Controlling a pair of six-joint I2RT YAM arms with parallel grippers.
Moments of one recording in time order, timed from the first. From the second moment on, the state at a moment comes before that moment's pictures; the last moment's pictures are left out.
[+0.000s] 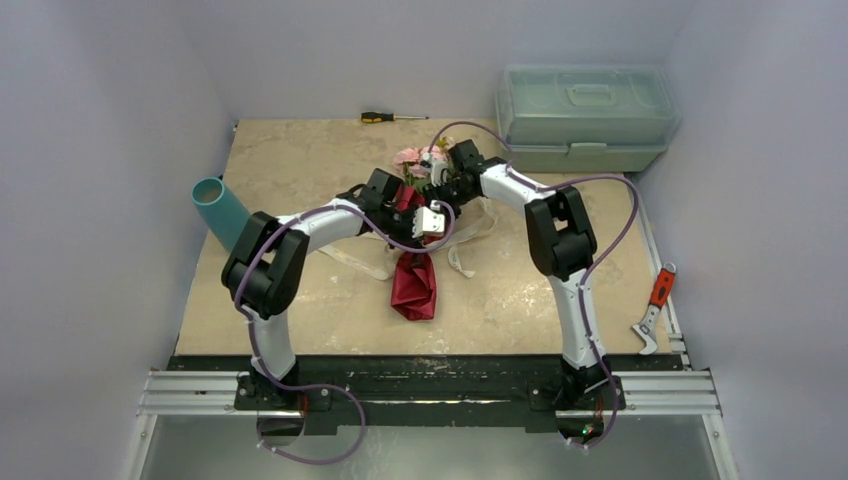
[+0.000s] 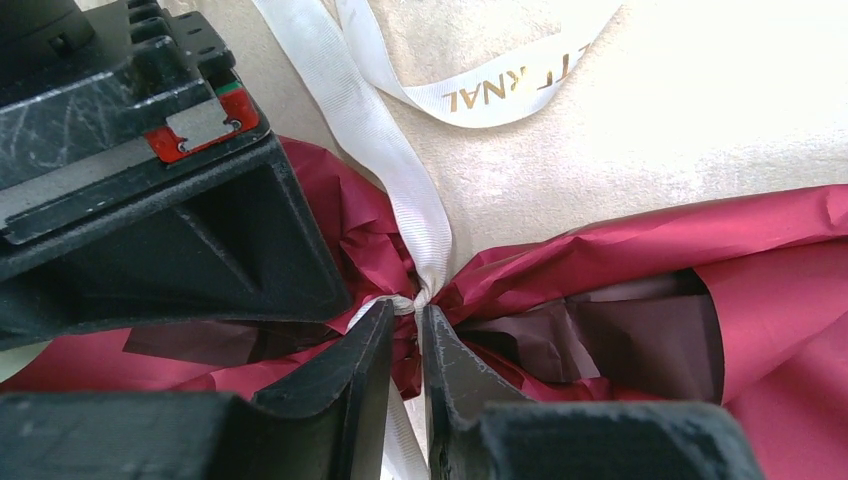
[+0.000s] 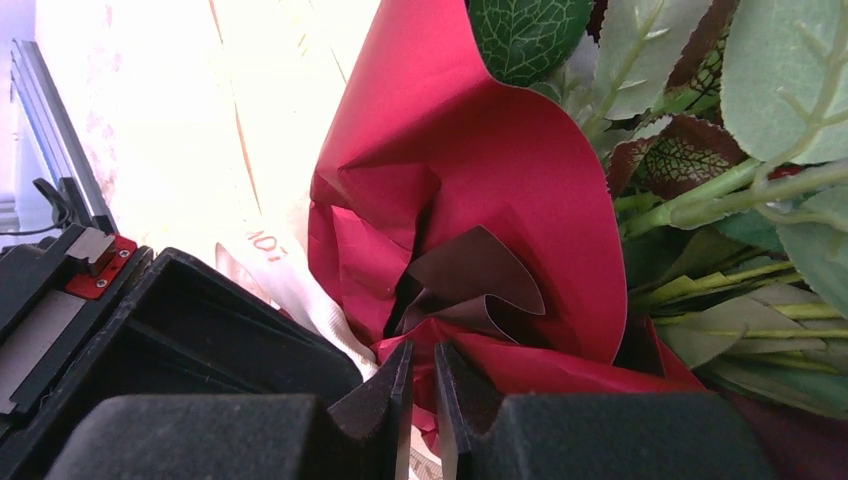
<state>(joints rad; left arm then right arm) -0.51 1.89 1.22 -0.31 0.62 0.98 0.44 2.28 1.76 -0.61 -0.72 -0.01</state>
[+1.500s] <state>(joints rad) -0.52 1.79 1.13 -0.01 0.34 0.54 0.45 2.35 1.87 -0.70 -0.64 -0.09</state>
